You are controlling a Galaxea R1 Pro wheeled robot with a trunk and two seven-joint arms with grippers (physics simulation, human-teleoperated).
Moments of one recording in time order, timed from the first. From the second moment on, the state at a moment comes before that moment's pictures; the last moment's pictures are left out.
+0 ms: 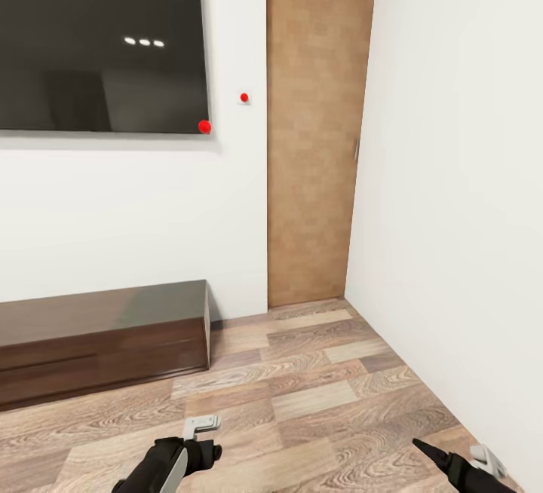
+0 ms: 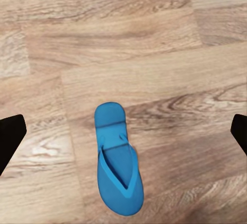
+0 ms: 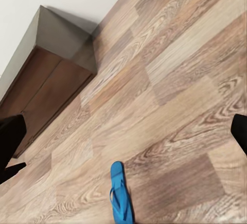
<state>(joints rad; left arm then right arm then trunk) -0.41 -0.10 0.08 -0.55 0.01 0.46 0.00 -0.02 -0.31 -0.35 -1.01 -0.57 0.61 0.72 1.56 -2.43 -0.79</state>
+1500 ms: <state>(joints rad) -0.41 -0.10 0.08 -0.55 0.01 0.46 0.00 -0.02 -0.13 -0.36 -1.01 -1.07 0.46 0.63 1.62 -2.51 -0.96</state>
